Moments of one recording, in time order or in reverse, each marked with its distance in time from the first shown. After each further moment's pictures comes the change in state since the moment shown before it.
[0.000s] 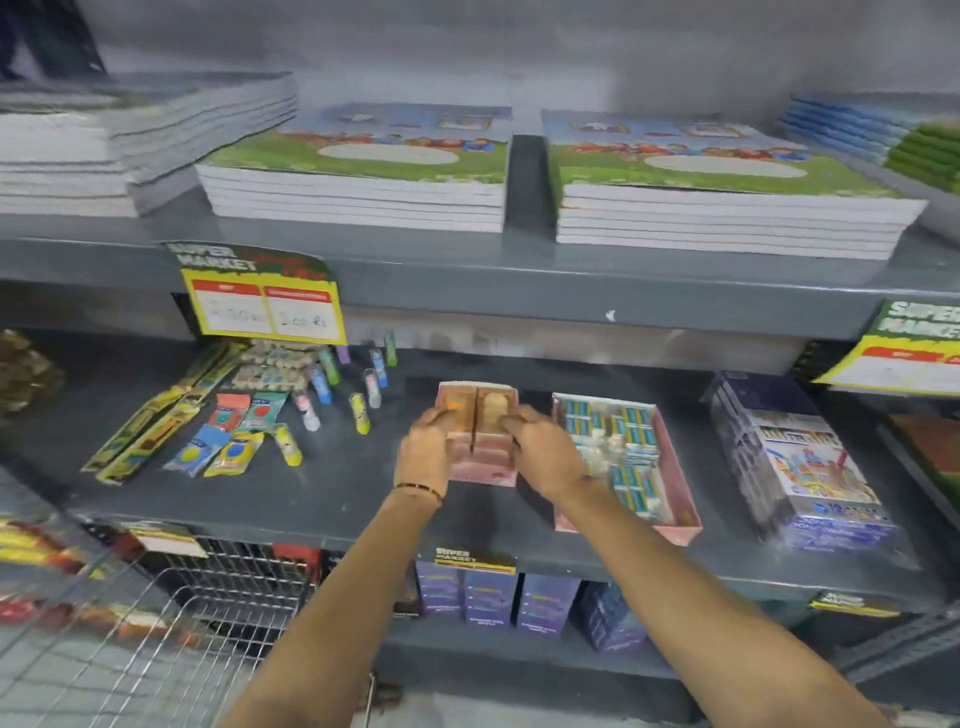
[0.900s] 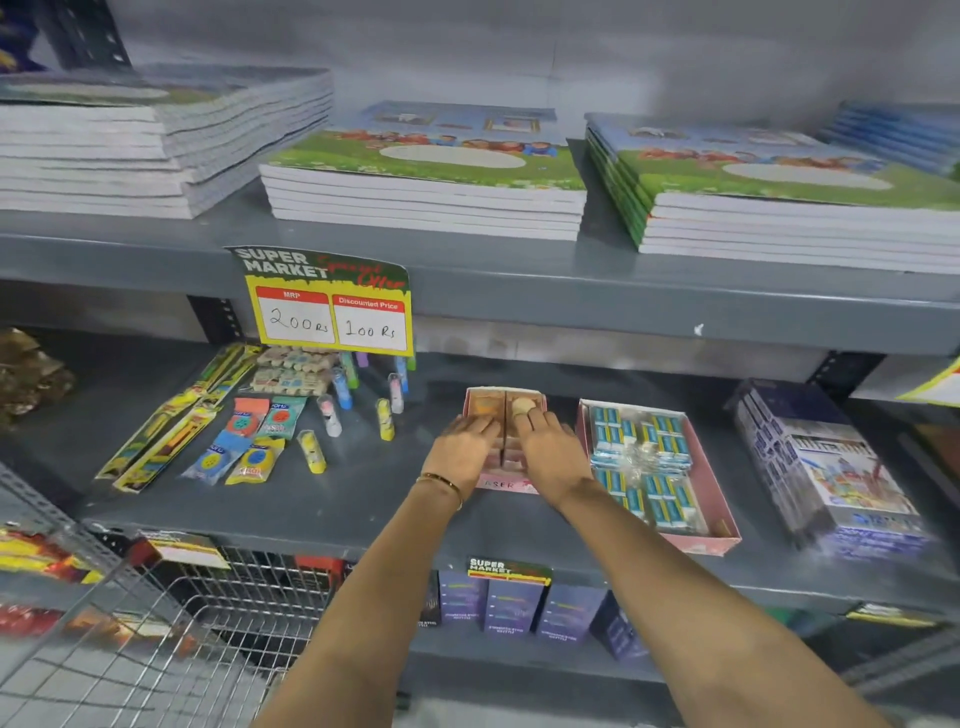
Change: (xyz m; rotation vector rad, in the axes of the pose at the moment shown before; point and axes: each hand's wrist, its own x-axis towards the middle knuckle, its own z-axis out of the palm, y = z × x) left_hand 0.027 -0.027 0.008 0.362 -0.224 0.330; right_hand 0.023 -0.029 0.020 -0.202 -0.022 0.028
